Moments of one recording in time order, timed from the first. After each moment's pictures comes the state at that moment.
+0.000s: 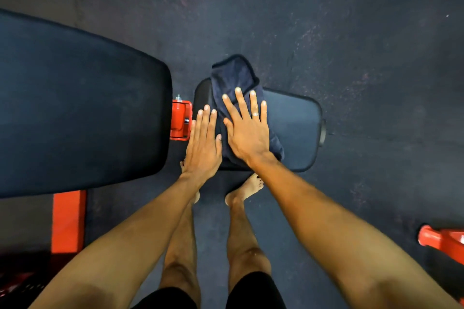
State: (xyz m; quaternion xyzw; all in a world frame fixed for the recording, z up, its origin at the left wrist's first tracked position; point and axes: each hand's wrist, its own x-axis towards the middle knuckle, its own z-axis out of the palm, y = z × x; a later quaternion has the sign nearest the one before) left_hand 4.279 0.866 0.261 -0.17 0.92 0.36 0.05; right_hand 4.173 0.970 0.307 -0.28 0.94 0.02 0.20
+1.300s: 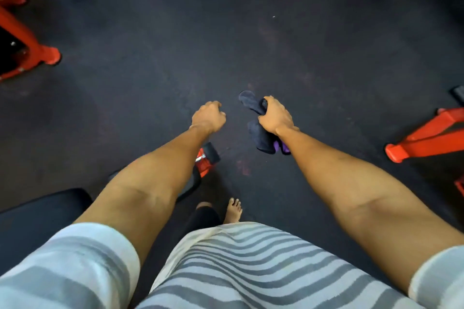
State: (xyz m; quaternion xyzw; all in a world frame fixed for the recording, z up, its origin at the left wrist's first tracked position) left_hand 4.028 1.194 0.559 0.03 0.94 0.22 0.28; right_hand 4.075 1.401 0.585 0.19 0.92 -0.28 0.20
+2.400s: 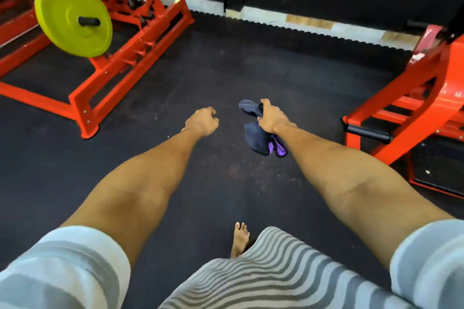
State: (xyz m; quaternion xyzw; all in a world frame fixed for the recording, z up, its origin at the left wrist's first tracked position) left_hand 3.596 1.763 0.688 0.36 0.89 0.13 0.23; right_hand 3.769 1.926 0.684 0.43 0.86 -0.28 0.03
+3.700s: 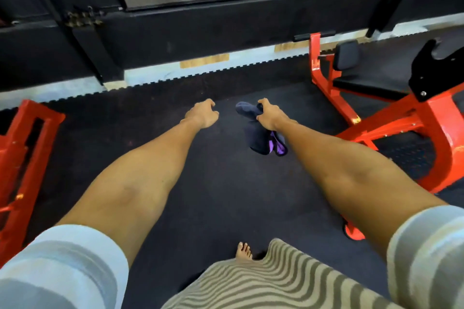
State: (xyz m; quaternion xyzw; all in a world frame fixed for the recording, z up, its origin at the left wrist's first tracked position) left_hand 3.306 2.536 0.735 0.63 0.73 0.07 0.26; right_hand 3.548 2.557 0.721 0.66 0.70 -0.28 -0.07
